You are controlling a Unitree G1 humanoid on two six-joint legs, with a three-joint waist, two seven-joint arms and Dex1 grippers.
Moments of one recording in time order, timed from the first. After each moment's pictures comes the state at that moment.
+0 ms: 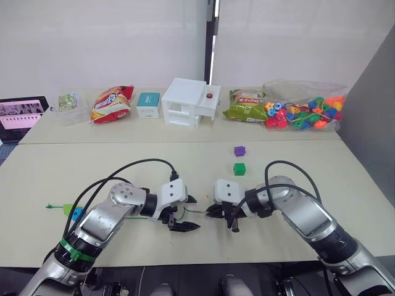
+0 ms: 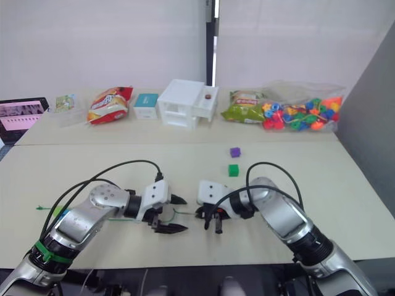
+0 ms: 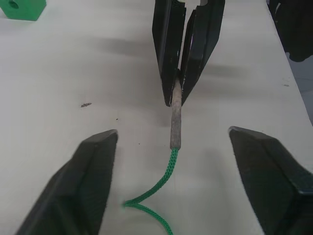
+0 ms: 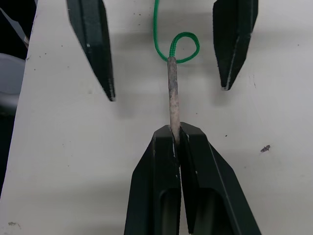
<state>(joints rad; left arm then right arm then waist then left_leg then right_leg) -0.44 0.65 -0.34 -0.21 -0.26 0.49 -1.10 -0.57 -0.64 0.47 -0.31 0.12 0.66 1.11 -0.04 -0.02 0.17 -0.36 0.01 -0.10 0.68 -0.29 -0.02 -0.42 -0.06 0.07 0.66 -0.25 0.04</state>
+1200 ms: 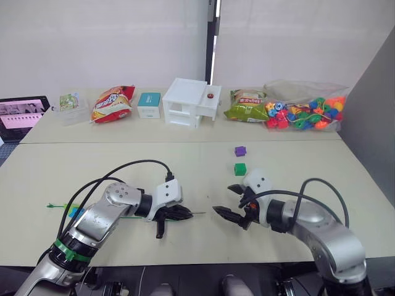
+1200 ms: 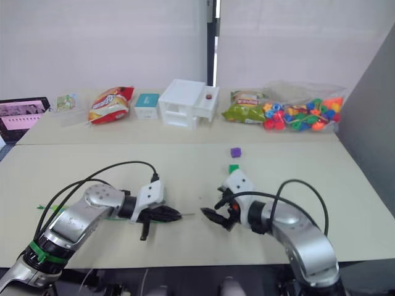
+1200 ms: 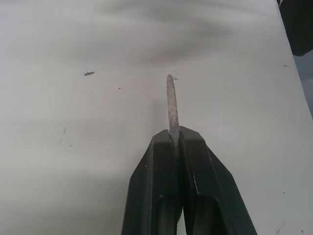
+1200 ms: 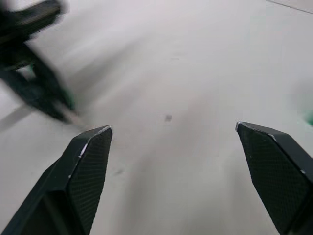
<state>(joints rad) -0.41 0.72 -0.29 -0.23 -0.27 0.55 -1.14 -0.14 -0.29 0.00 -0.73 0.19 1.08 0.48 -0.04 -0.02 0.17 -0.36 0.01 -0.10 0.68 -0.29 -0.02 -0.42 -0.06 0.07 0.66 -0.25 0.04</state>
